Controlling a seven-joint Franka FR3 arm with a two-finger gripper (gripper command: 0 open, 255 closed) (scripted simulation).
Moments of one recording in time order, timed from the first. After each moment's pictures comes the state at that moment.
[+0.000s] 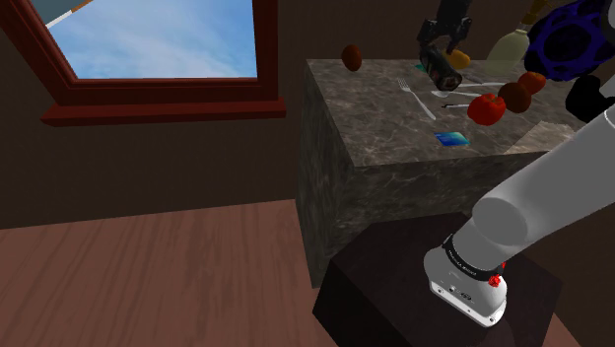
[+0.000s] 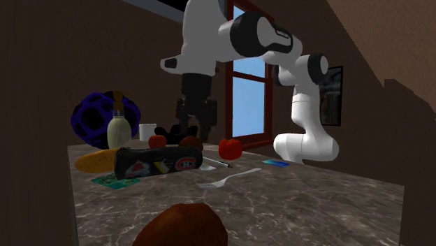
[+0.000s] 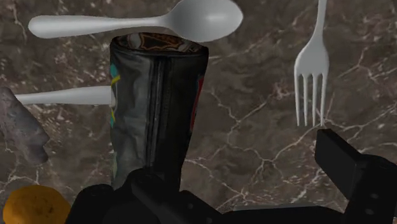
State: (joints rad) arm -0.28 -0.11 -0.31 -1.83 -0.13 1.77 -0.04
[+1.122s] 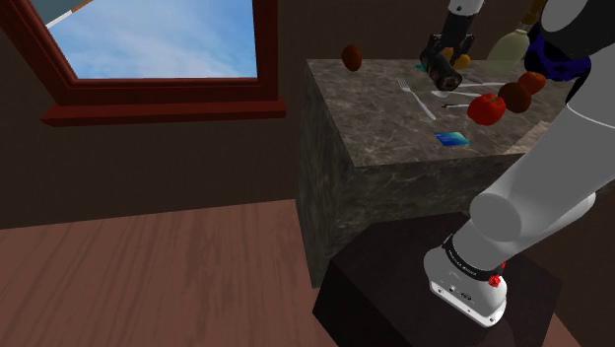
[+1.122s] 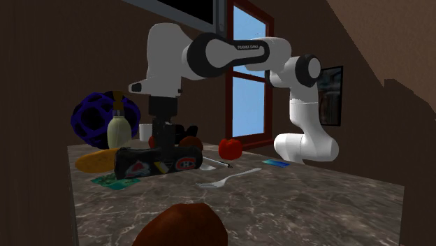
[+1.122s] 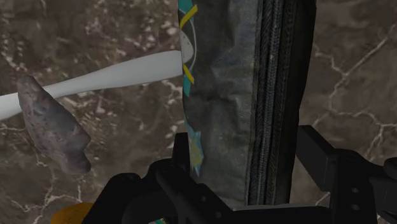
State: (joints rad) arm -0.37 0.11 -0.40 -1.71 -0.04 1.84 -0.06
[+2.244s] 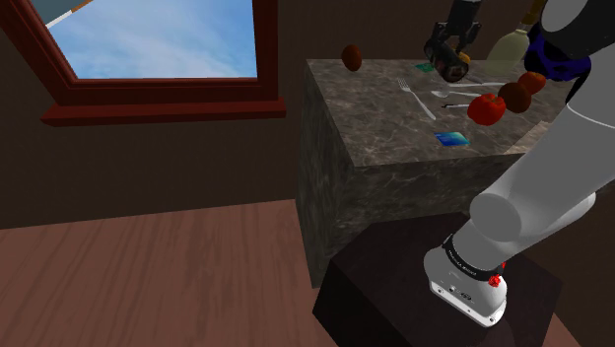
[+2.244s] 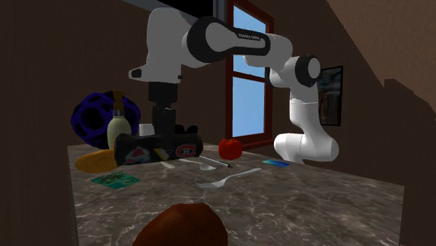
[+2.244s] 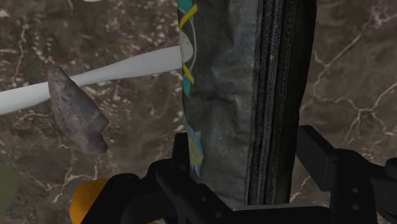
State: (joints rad) arm -0.37 0.11 -0.40 -1.61 -0.04 1.75 -0.07
